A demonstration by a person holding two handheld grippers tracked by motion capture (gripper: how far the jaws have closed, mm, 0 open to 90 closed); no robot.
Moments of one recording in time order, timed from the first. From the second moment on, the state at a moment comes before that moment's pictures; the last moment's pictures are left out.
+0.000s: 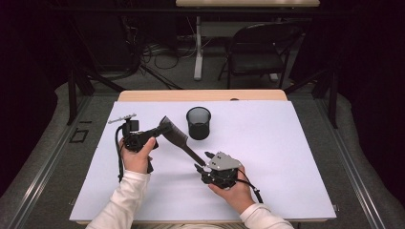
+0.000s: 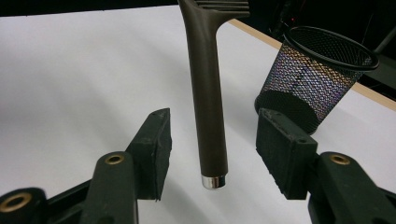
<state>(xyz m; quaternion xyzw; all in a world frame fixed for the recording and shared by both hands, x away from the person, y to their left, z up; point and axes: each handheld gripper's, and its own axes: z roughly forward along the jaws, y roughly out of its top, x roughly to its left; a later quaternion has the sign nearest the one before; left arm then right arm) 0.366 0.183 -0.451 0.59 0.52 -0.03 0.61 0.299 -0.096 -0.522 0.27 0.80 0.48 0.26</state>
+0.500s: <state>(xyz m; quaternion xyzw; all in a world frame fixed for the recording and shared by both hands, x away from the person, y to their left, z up) 0.370 0.191 -0.451 0.58 0.53 -0.03 0.62 0.303 -0.101 -0.522 0.28 0.80 0.46 0.26</state>
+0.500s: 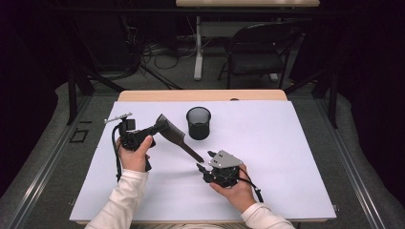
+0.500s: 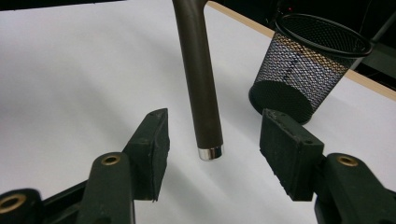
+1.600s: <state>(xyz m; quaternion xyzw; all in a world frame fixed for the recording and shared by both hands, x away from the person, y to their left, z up) 0.370 0.210 -0.438 0.56 0.53 -0.02 0.64 0.319 -0.138 -0.514 0.36 0.77 0.48 0.23</state>
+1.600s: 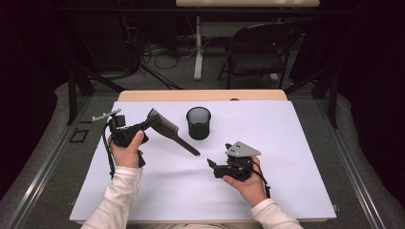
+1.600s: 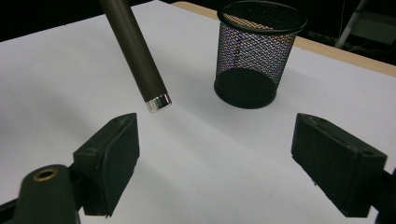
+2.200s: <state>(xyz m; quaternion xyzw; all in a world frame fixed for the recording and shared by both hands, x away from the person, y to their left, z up) 0.379 0.195 -0.425 0.58 0.52 -0.02 0.63 0.319 -0.148 -0.510 0.37 0.76 0.48 0.23</state>
